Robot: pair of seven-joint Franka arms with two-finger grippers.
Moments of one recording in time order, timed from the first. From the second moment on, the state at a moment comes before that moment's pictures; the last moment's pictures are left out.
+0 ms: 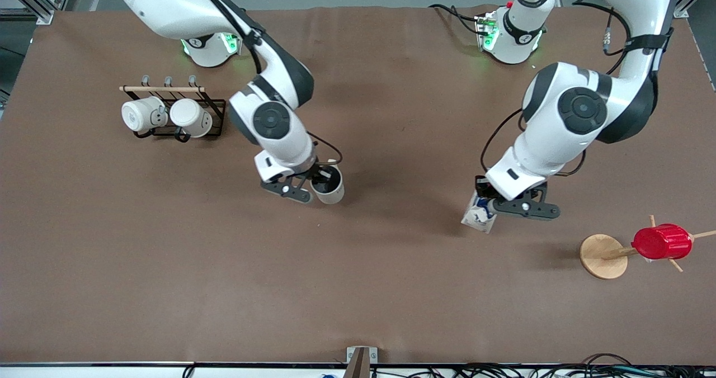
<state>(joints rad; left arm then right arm) -0.16 0.33 -0.25 -1.69 0.07 2.11 -0.28 0.28 0.58 0.43 -1.70 -0.23 2.23 1.14</state>
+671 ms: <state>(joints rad) -0.40 0.54 -0.25 -1.48 0.07 2.10 -0.61 0.31 0.66 0.46 -1.70 -0.26 2.30 1.19</state>
